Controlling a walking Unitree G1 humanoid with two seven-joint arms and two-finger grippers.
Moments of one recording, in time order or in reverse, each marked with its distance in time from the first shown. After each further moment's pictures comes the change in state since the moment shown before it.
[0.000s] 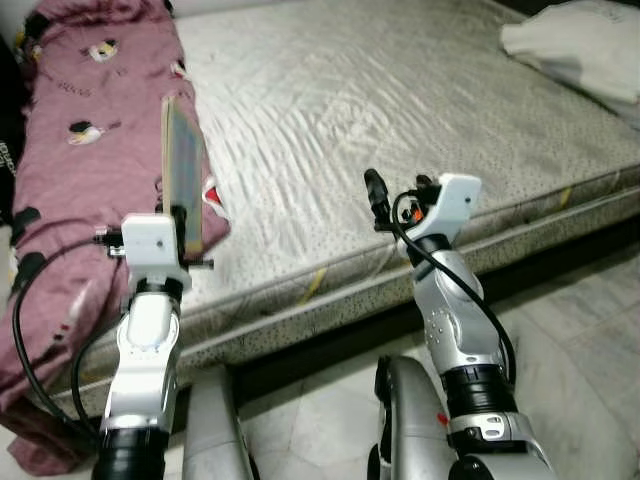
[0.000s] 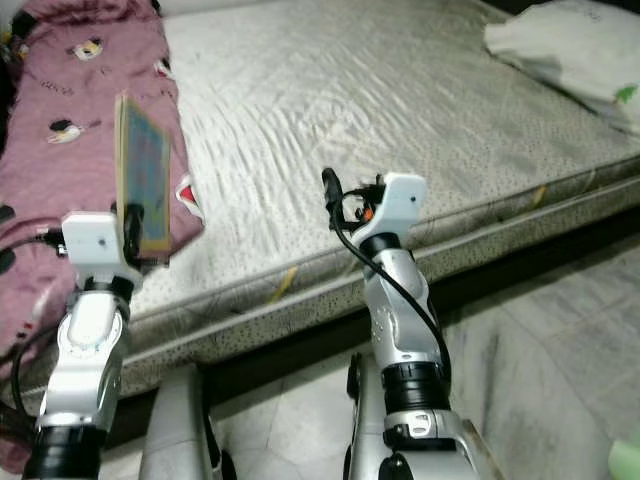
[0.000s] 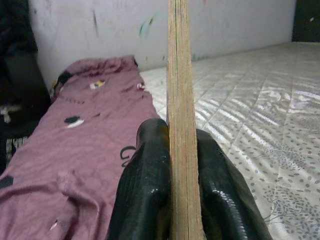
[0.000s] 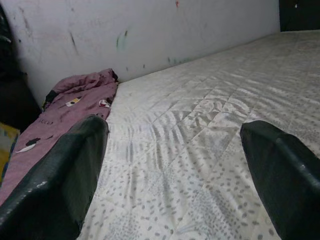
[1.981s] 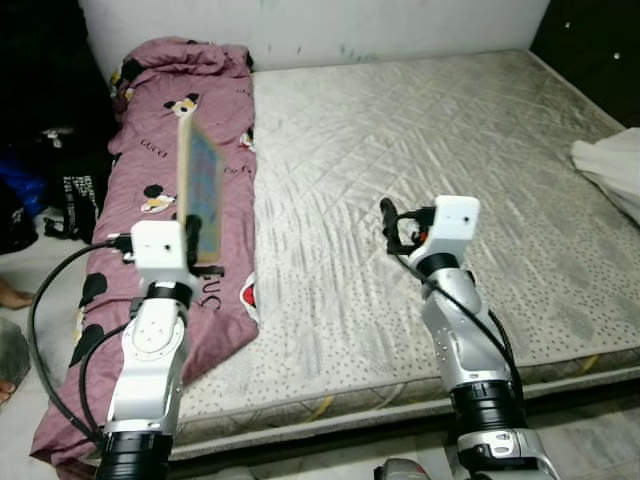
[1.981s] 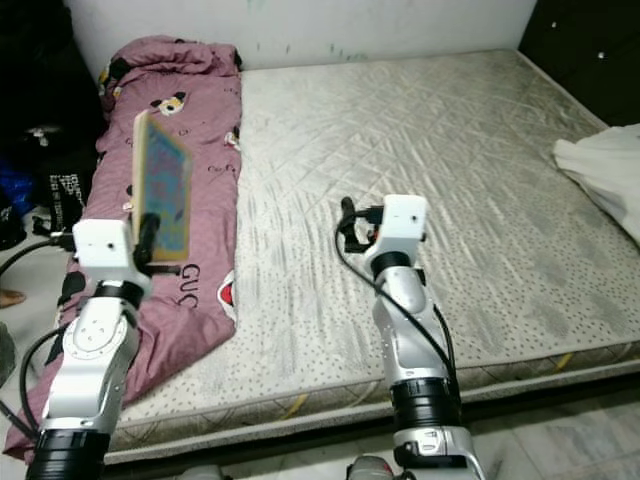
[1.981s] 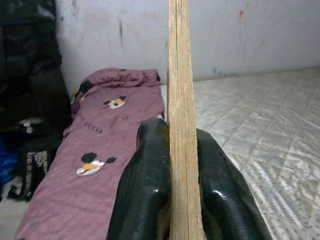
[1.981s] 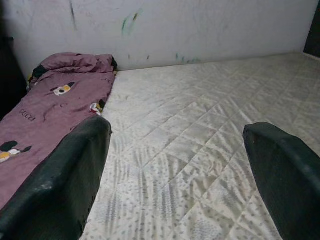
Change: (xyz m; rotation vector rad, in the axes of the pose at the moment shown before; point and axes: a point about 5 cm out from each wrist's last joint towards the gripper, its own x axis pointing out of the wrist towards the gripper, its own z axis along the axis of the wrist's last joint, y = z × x) left arm 0.000 -0.013 -0.001 -0.052 0.037 -0.096; right arm -0.016 -0.020 -0.017 -0.210 0.121 -0.158
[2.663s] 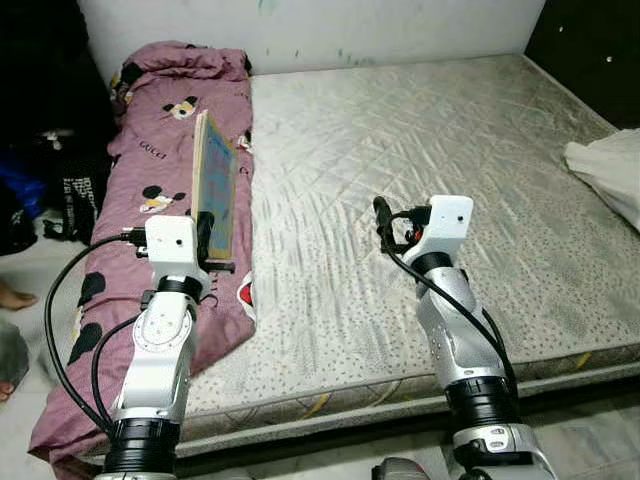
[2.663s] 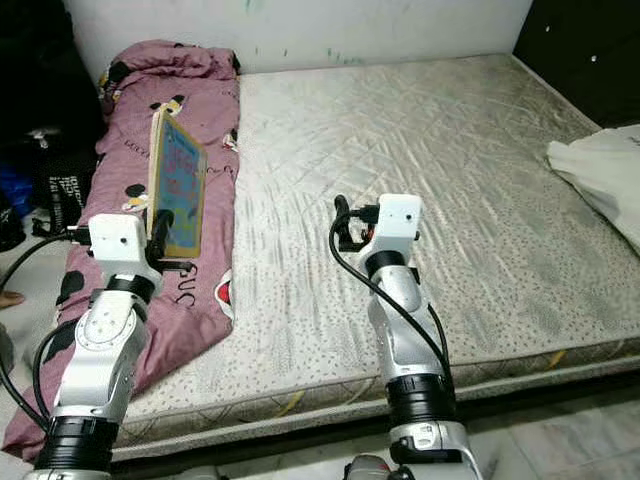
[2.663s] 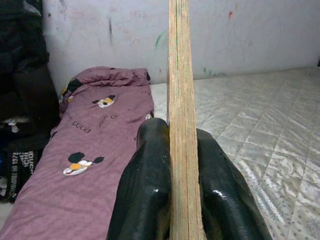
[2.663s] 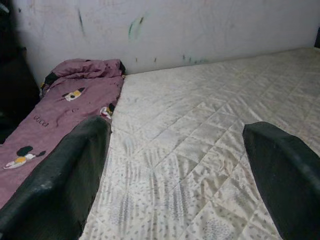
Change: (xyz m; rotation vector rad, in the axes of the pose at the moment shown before) left arm 0.009 -0.007 -0.003 -0.023 0.011 -0.035; right arm 0.003 0.005 -0.003 0.060 -0.002 0.024
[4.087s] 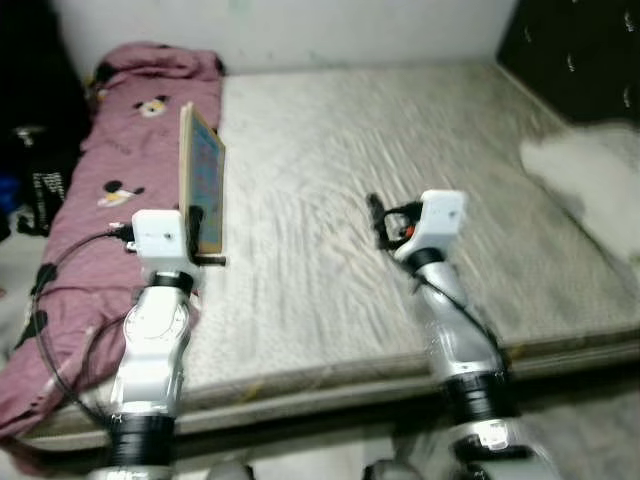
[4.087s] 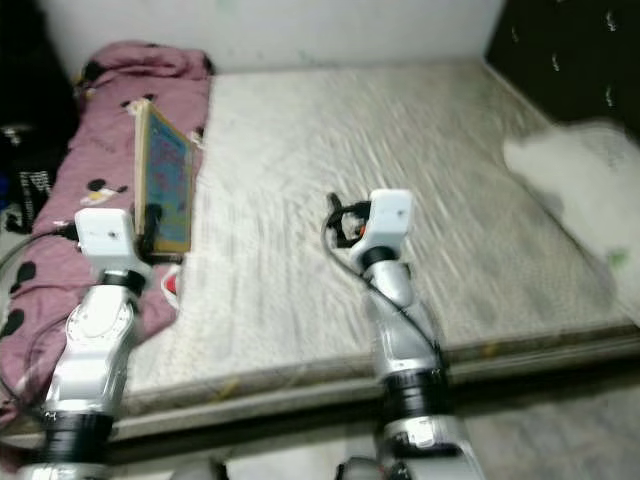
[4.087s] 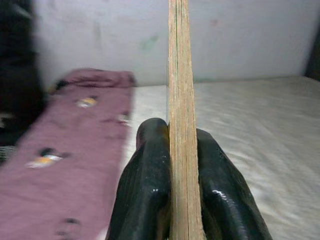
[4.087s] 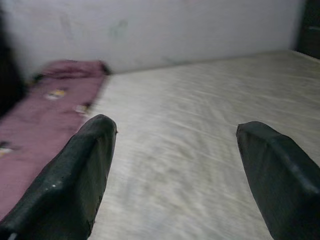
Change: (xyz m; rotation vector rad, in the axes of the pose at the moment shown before) left arm 0.002 -0.005 0.000 -0.037 0.002 0.008; right arm 0.000 -0.006 -0.003 -0.006 0.015 -0.010
